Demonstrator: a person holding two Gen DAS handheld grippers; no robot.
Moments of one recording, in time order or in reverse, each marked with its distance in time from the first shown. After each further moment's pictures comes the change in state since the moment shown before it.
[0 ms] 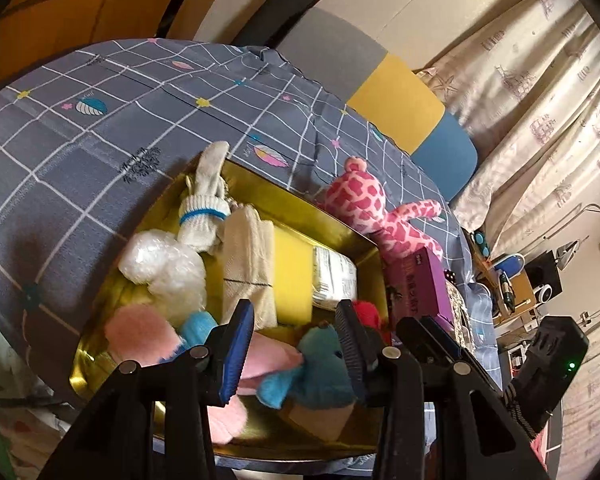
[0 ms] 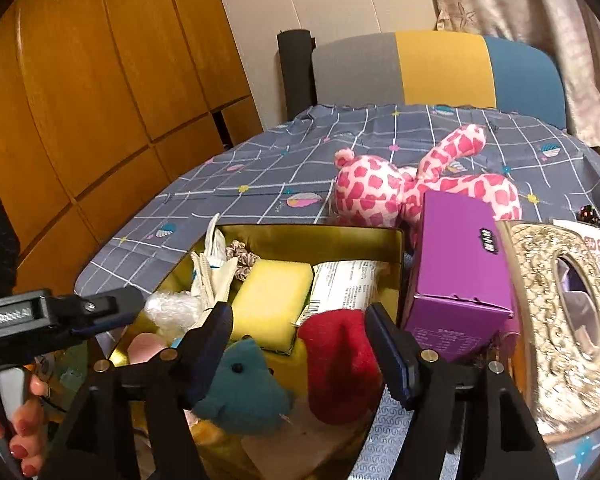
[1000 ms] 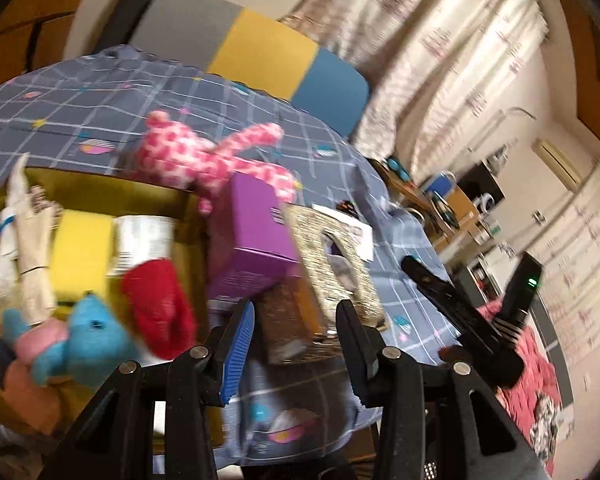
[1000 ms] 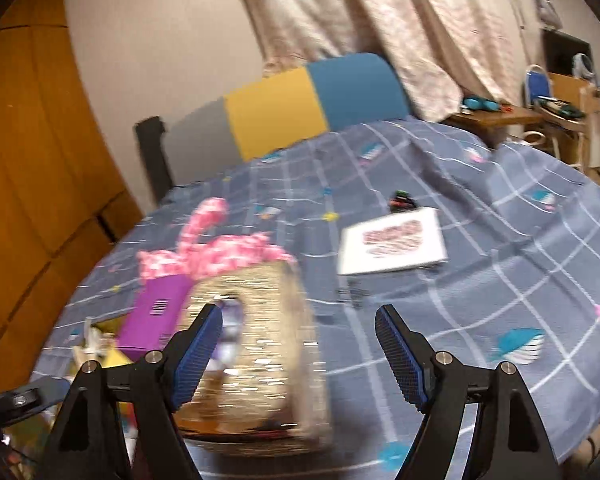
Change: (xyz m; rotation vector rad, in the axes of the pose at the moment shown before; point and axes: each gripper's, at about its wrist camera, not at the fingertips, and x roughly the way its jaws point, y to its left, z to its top) left arm 0.032 -0.161 -0.063 0.328 0.112 -0.246; right arm -0.138 -0.186 -0.018 0.323 -0.223 -0.298
